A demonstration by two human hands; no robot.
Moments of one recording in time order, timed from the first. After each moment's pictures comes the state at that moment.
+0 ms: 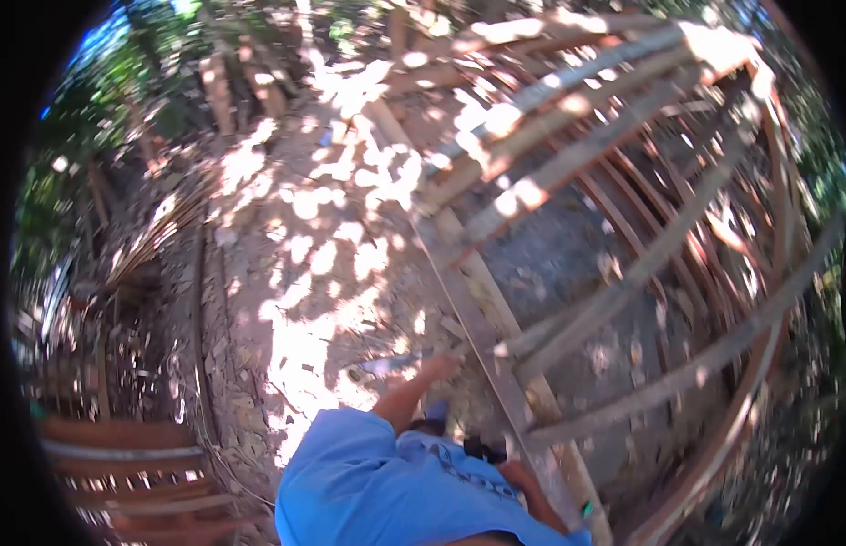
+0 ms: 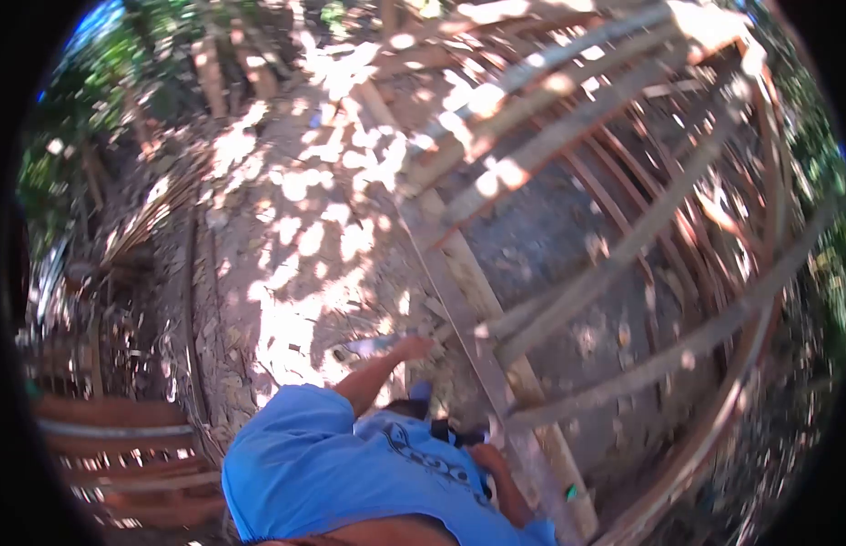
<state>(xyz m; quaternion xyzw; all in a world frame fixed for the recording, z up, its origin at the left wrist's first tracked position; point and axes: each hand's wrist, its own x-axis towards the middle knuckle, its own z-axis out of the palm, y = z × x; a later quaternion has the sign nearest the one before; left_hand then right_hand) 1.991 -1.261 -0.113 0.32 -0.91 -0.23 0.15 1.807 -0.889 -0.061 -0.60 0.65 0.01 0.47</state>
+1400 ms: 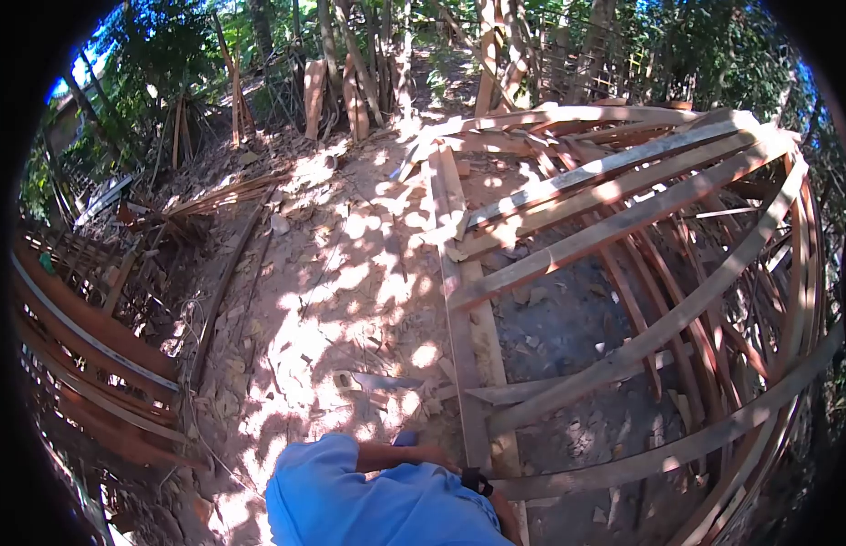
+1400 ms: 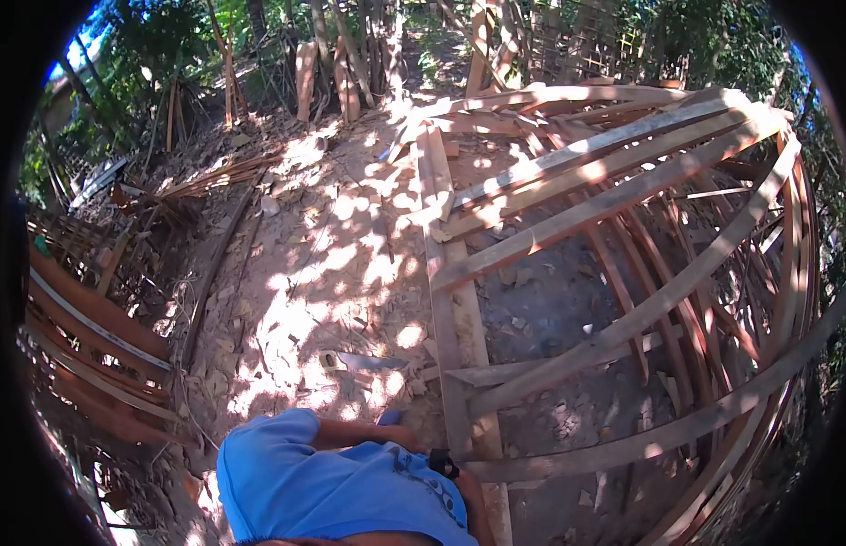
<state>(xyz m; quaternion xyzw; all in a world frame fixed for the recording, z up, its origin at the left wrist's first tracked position) 1.899 -1.033 0.129 0.25 -0.79 -0.49 -0.26 1.683 -0.882 0.069 -0.43 0.56 -0.26 0.66</state>
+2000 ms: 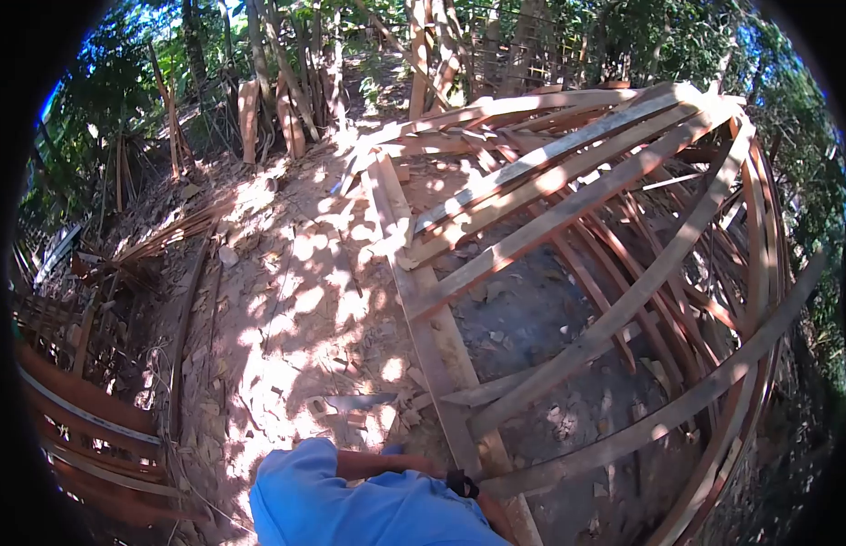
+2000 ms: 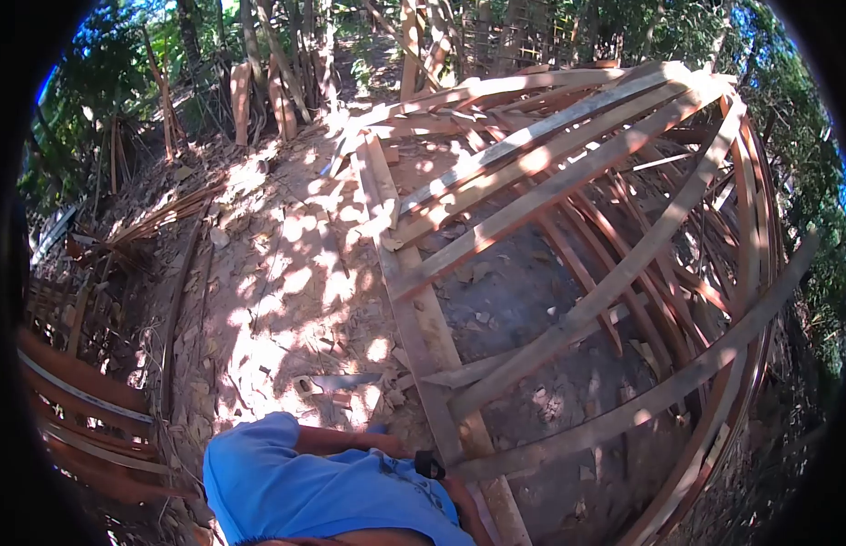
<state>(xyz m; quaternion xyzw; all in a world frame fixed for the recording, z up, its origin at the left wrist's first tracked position) 1.922 -1.055 0.037 0.04 -0.85 -0.51 -0.15 1.715 -0.894 0.105 -0.43 0.63 -0.19 0.61</state>
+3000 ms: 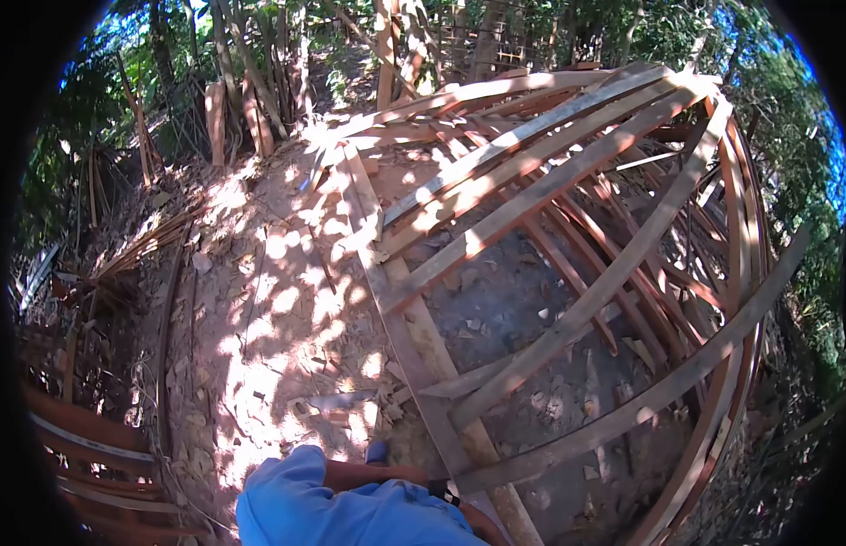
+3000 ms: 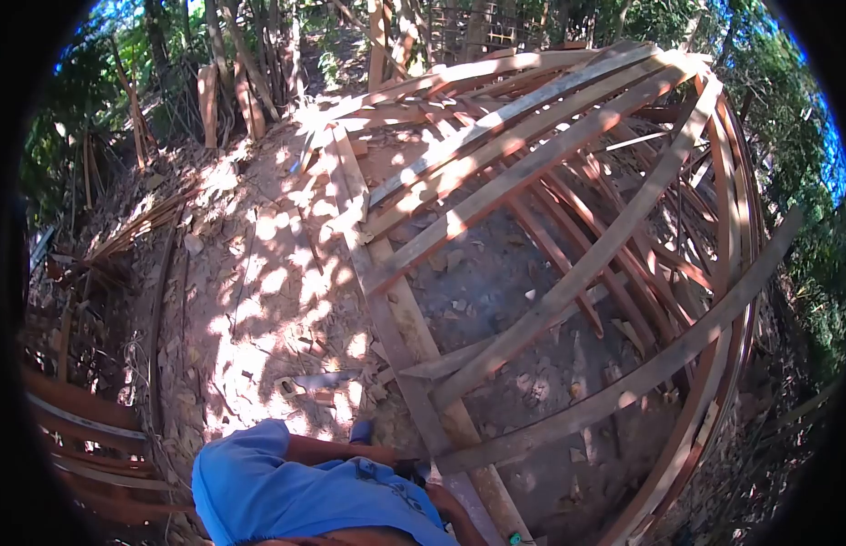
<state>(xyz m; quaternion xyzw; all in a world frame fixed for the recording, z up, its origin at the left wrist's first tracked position) 1.882 -1.038 0.059 -0.06 -0.91 -0.31 -0.28 1.715 -0.876 0.103 -0.41 0.63 -0.18 0.63</state>
